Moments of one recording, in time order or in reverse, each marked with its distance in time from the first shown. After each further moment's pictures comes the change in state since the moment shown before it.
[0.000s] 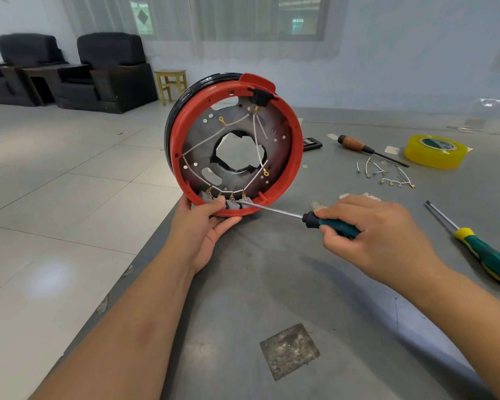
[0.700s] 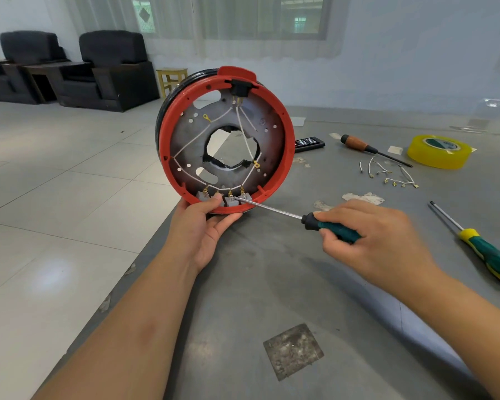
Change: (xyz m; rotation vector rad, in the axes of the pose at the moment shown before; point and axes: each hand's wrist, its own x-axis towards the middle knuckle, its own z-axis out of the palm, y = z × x) left_hand 0.002 0.001 -0.005 -0.137 0.032 -0.034; right_hand -0.006 0.003 0.013 0.039 0.046 0.012
